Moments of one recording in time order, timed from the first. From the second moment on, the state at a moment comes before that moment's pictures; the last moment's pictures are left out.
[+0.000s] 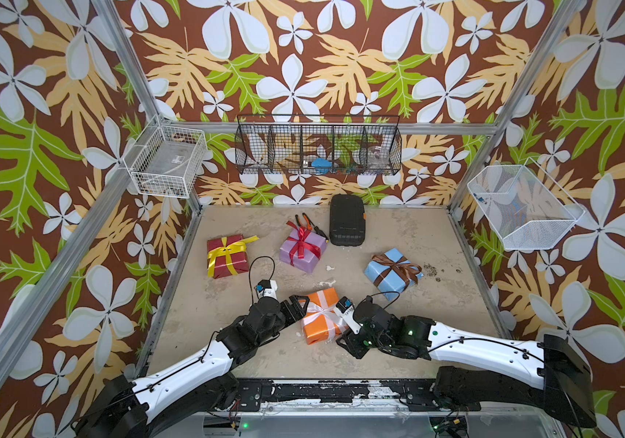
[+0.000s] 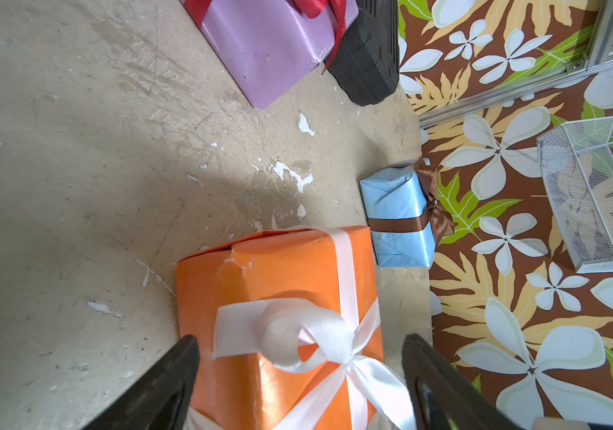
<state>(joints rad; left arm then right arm) -0.75 0.90 0.32 0.07 -0.07 -1.14 1.07 1.18 0.67 -0.40 -0.05 0.40</state>
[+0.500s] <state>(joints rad) -0.75 0.82 0.27 0.08 -0.07 -1.16 1.08 1.28 0.74 -0.36 0.10 0.35</state>
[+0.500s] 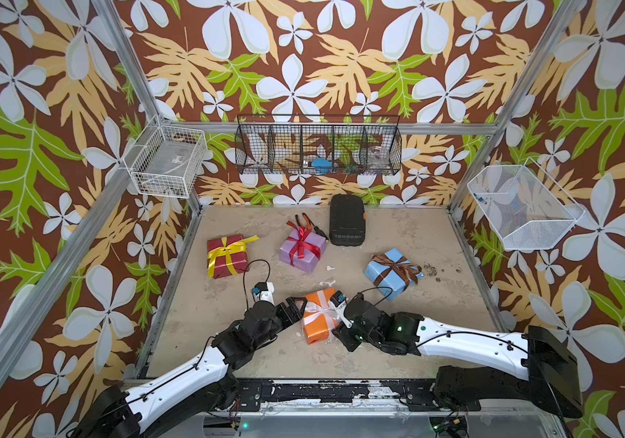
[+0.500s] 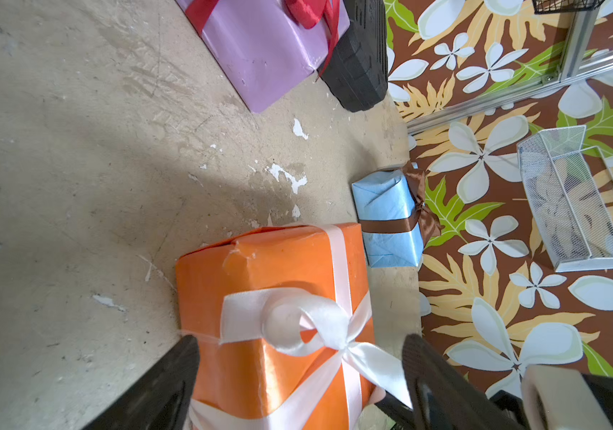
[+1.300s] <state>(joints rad) -0.75 0.81 0.27 0.07 -0.07 -1.17 1.08 1.31 0.79 -0.40 0.18 0.21</state>
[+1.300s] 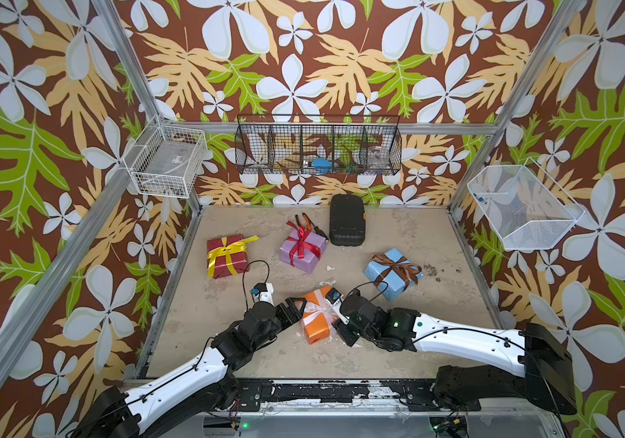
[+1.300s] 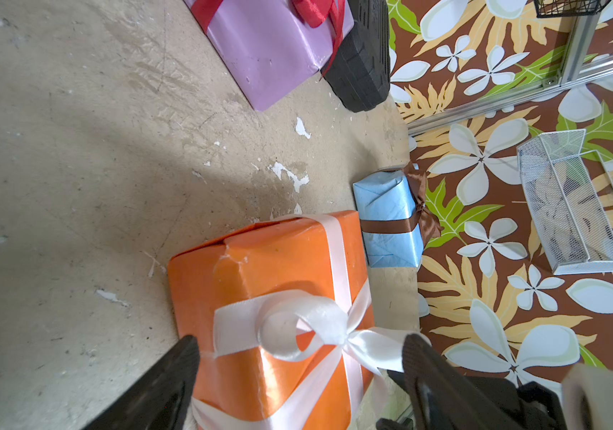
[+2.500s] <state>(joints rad) -0.74 0.85 0.28 0.07 -0.24 -1.17 0.97 1.33 0.77 -0.34 0.07 0.19</state>
